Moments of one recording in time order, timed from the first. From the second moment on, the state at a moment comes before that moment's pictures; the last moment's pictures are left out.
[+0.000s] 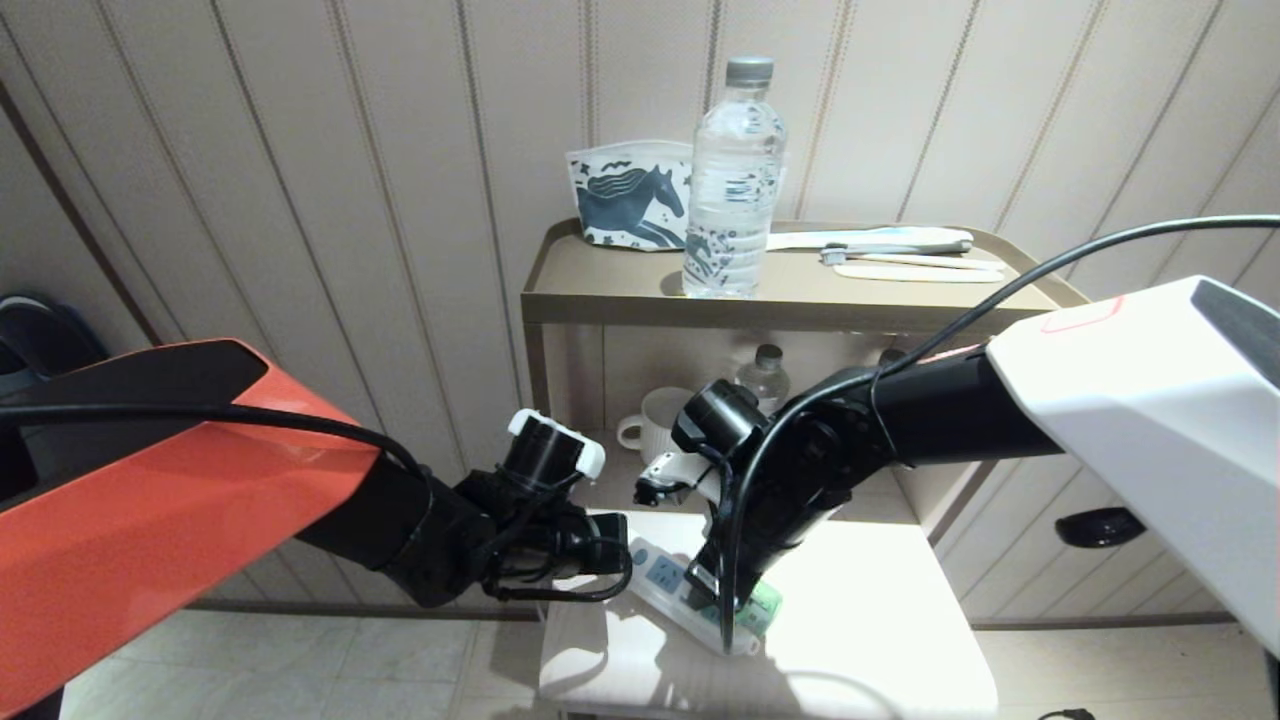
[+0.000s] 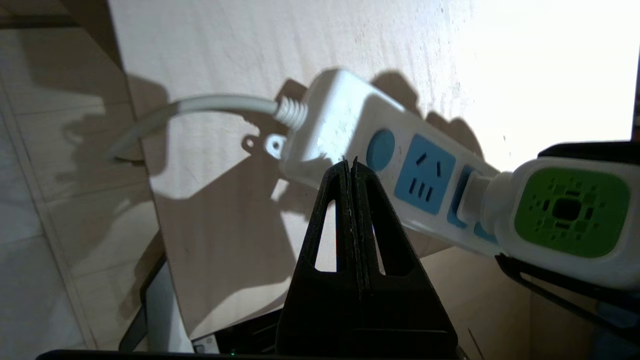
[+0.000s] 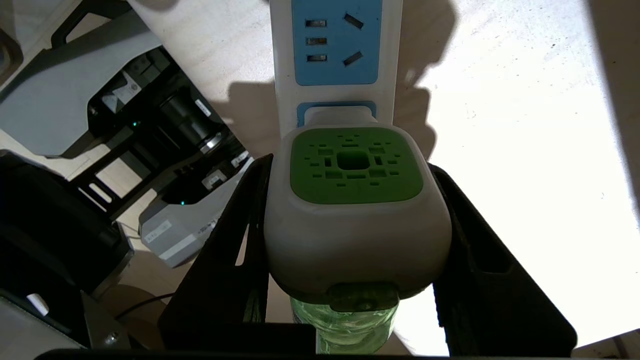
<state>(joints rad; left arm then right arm) -0.70 2.16 -1.05 -0.31 -0.07 -0.56 0.64 2.16 -1.53 0.52 0.03 -0.26</state>
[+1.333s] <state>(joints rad) -0.85 2.28 -1.15 -0.31 0.10 -0.57 0.63 2.13 -1.41 0.42 0.04 -0.26</state>
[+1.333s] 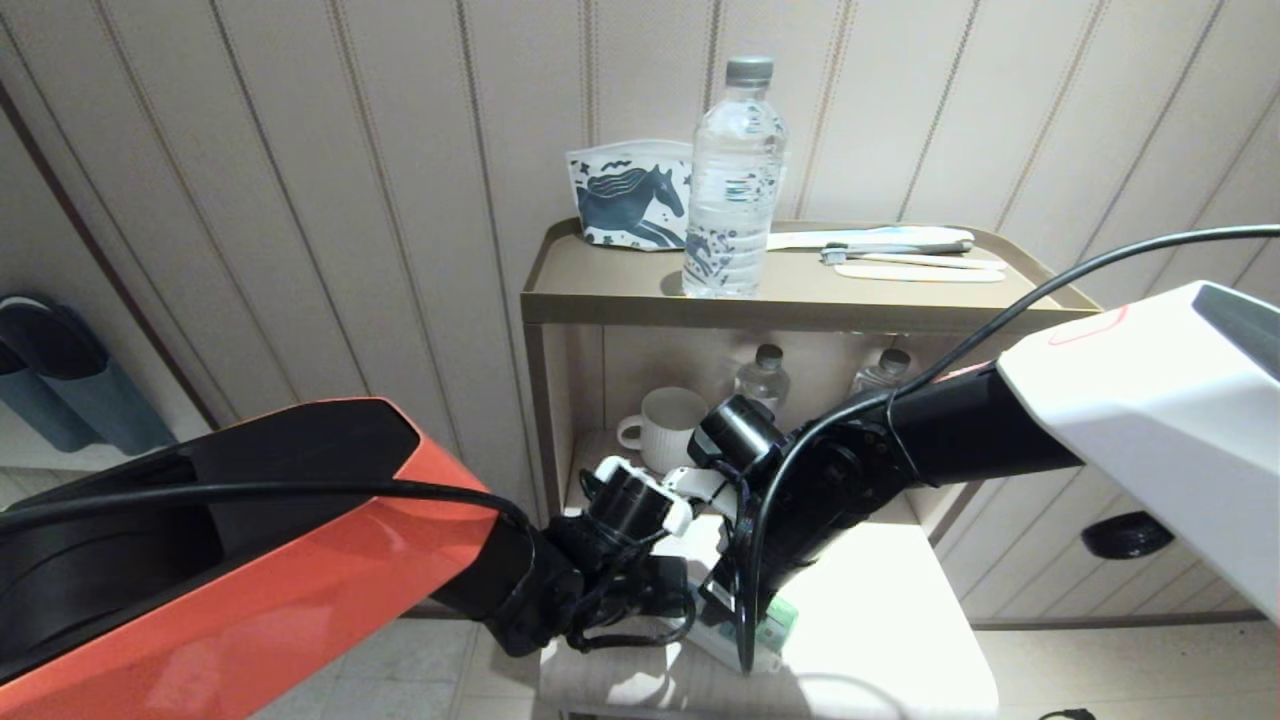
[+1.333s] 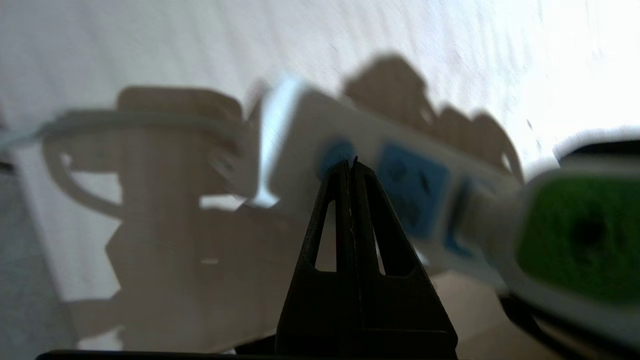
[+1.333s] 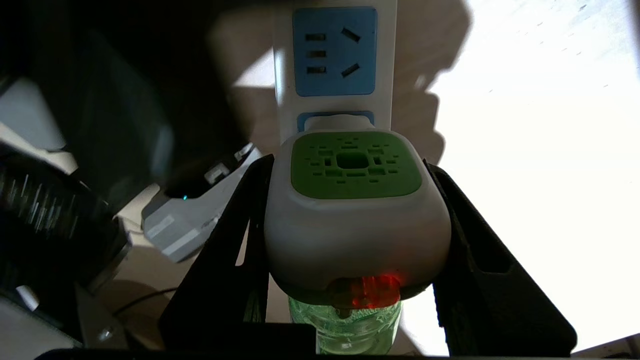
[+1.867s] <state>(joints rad) -0.89 2.28 -1.12 -0.31 0.10 -0.57 0.63 2.15 -1.41 0.38 0.04 -0.26</state>
